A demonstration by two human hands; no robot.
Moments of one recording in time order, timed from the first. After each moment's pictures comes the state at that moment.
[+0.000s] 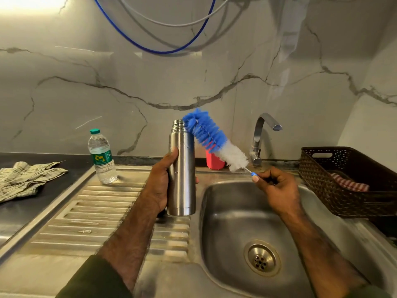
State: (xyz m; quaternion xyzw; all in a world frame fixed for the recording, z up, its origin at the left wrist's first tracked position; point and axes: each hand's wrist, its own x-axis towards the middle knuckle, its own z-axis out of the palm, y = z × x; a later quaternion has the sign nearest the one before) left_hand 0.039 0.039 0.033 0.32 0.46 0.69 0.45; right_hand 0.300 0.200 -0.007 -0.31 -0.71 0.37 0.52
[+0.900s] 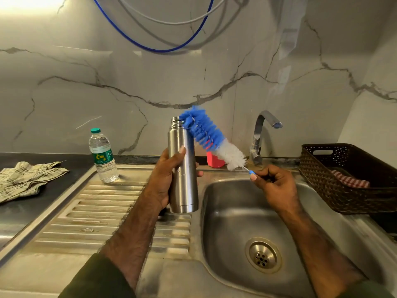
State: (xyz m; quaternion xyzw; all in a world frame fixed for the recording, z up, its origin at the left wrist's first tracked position) left_hand 0.043 0.040 0.035 0.35 0.45 0.71 0.41; right_hand 0.296 0.196 -0.005 -0.29 -0.70 0.39 0.52
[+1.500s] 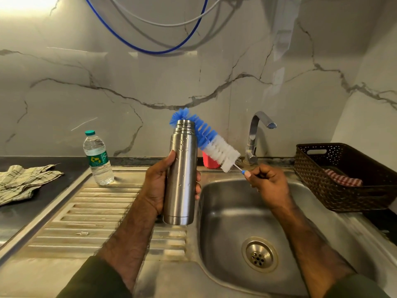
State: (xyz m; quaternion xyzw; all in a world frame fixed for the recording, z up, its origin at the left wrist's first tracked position) left_hand 0.048 0.029 0.036 0.37 0.33 0.63 0.59; right_hand 0.294 0.196 -0.001 -0.30 -0.72 0.40 0.49
